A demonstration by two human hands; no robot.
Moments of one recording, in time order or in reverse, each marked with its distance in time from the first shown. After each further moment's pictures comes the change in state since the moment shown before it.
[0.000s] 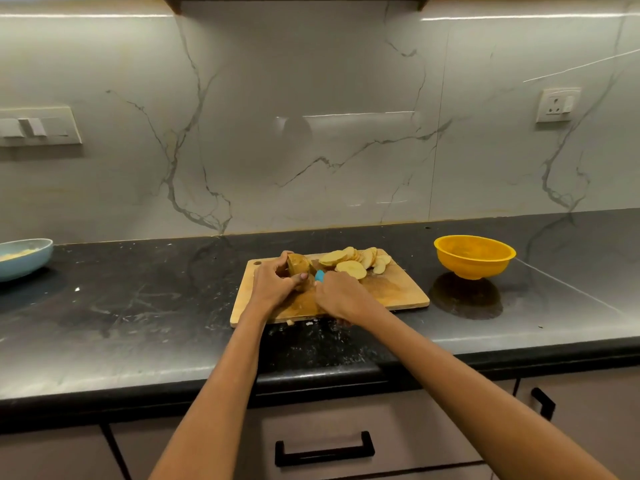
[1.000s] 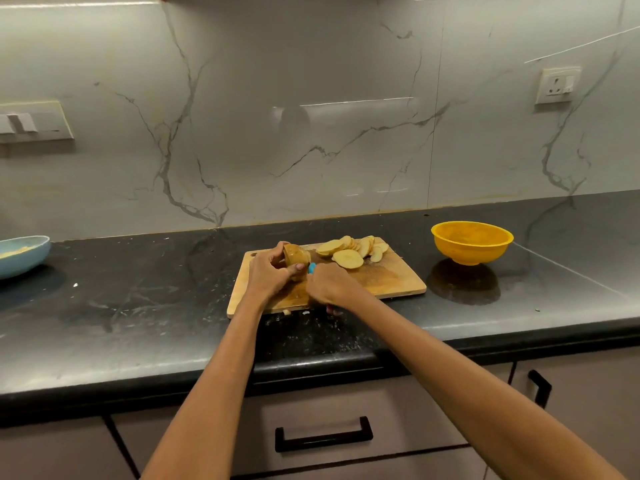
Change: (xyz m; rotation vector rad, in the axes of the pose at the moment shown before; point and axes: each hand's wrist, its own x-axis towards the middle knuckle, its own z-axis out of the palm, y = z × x) left_hand -0.004 0.009 -0.001 0.001 0.018 0.029; right_hand 0.000 -0.009 0.000 0.091 -0.144 0.113
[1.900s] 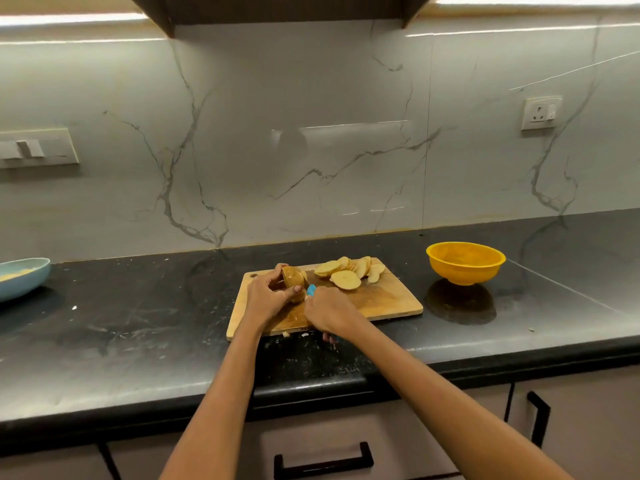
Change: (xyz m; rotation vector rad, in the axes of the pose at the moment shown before) left_hand -0.002 -0.005 -0.004 -0.060 -0.049 -0.049; right_hand -0.018 -0.002 -0.001 0.083 0.057 -0.001
